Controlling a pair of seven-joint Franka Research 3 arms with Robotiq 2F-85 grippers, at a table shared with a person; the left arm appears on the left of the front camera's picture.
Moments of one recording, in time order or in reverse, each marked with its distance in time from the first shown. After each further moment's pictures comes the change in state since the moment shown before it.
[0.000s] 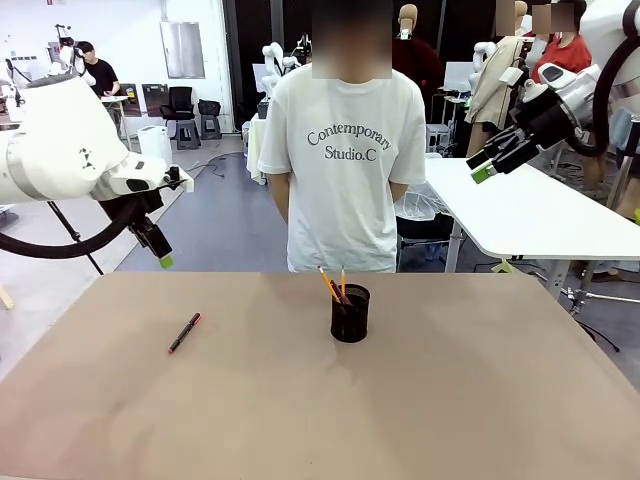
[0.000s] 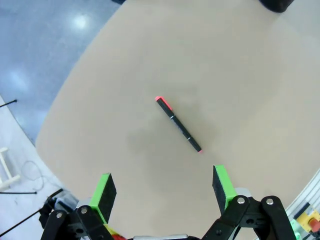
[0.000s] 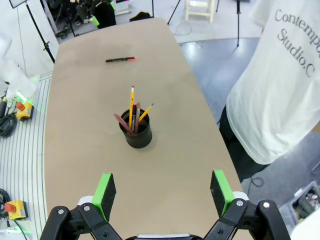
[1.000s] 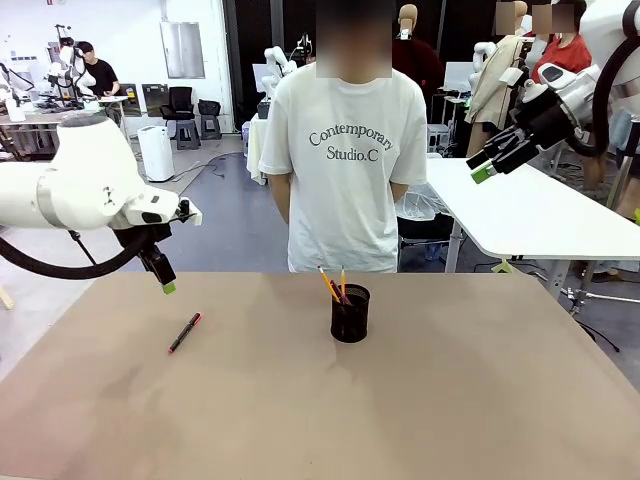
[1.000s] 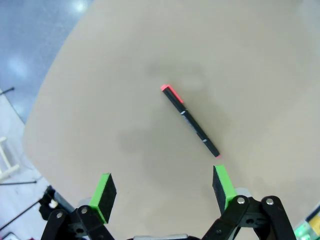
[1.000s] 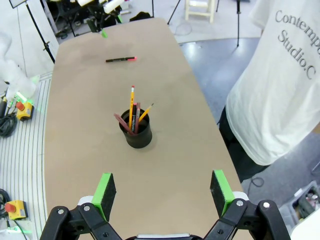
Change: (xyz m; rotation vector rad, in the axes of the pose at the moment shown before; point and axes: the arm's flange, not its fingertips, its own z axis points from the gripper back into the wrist) left arm -0.008 0.010 -0.080 0.017 0.098 0.008; right arm 0.000 0.000 0.000 0.000 0.000 0.000
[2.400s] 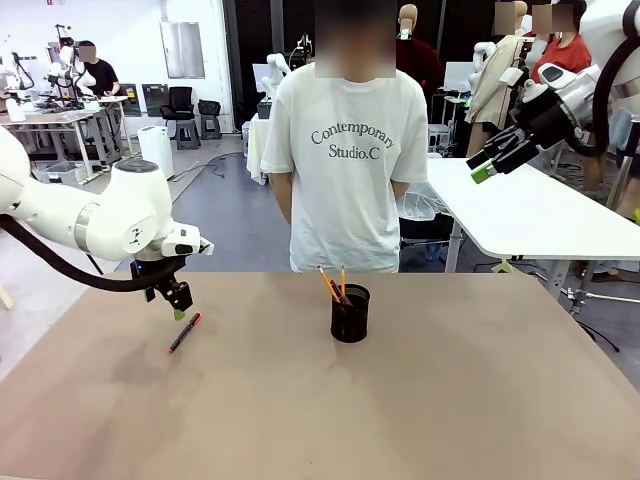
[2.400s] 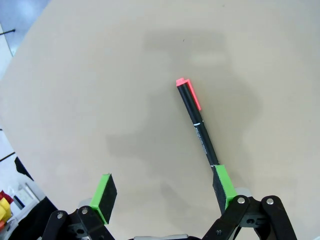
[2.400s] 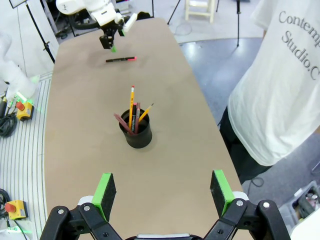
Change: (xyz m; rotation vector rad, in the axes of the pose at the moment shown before) left arm 0.012 -0.011 -0.071 0.057 0.161 0.244; right arm 0.000 0.000 0.000 0.000 0.000 0.000
